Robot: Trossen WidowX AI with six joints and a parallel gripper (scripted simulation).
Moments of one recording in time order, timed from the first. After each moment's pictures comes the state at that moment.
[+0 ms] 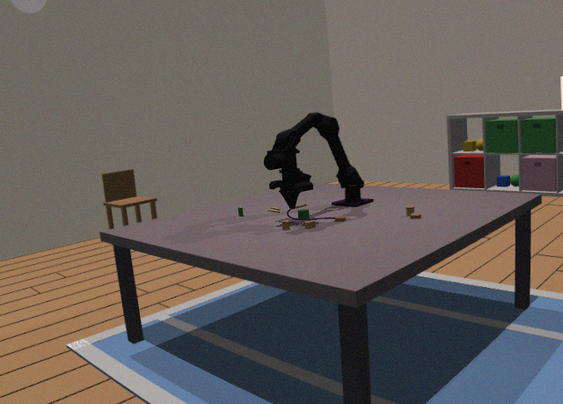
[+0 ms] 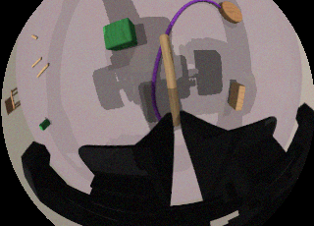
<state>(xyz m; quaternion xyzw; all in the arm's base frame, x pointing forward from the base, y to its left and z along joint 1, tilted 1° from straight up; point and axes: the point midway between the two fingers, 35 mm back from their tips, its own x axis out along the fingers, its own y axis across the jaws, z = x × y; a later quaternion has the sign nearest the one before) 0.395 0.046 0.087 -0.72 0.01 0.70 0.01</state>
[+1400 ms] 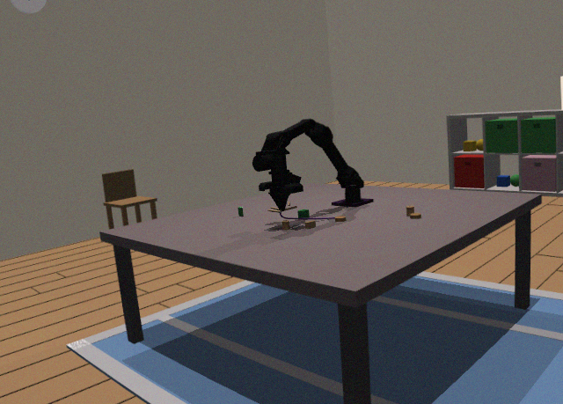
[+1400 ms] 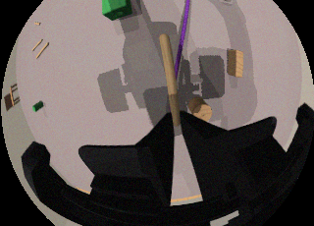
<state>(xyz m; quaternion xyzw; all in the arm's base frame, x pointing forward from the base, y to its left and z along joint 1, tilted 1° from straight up) 0.445 0.047 0.092 -0.72 0.01 0.69 0.01</state>
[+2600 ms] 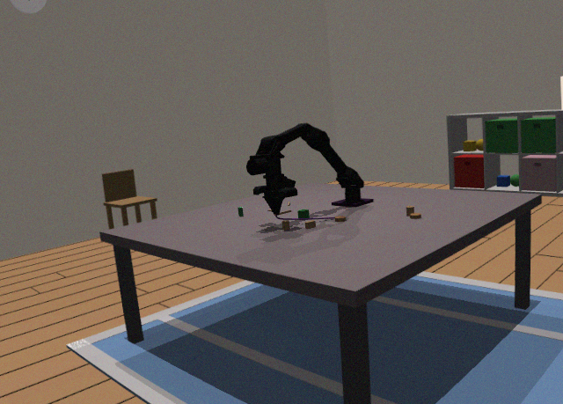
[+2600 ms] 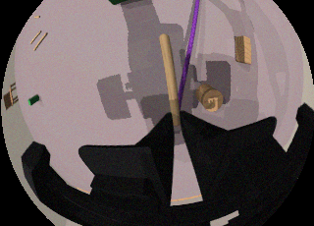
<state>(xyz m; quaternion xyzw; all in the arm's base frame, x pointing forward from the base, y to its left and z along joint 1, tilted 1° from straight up) 0.466 0.037 0.081 -0.72 0.01 0.69 0.01</state>
